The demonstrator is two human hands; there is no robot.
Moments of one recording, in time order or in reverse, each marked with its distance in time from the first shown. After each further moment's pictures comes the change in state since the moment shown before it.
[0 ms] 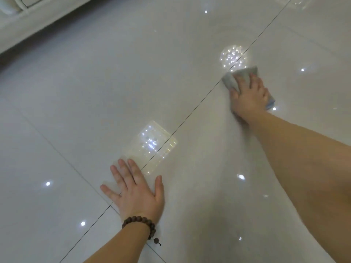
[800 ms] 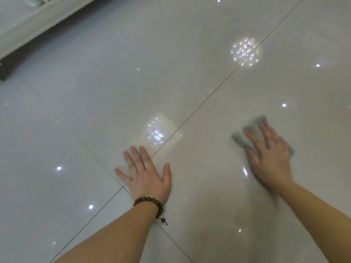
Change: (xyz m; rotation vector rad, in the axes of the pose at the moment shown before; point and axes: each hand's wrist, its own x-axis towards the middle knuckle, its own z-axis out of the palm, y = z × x) left_hand 0.000 0.001 -0.006 -0.036 -0.047 -0.025; right_hand -0.170 0.079 -0.018 -0.101 -0.024 -0.356
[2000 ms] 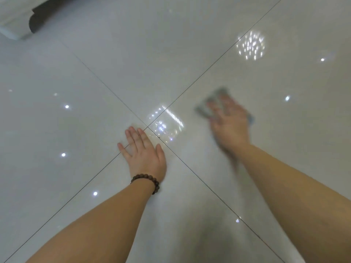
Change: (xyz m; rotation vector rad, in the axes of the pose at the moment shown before) left_hand -0.078 -0.102 0.021 -0.001 0.078 0.056; right_hand -0.061 -0.137 0.038 0.016 0.076 -0.154
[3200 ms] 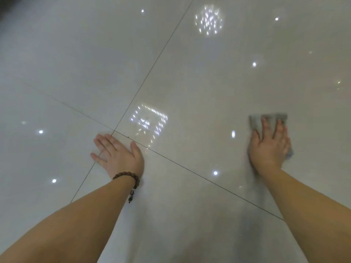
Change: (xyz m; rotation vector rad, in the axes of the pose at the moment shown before) left_hand -0.004 0.004 -0.006 0.043 -0.033 -0.023; right_hand -0.183 0.094 -0.057 -0.046 0.010 0.913
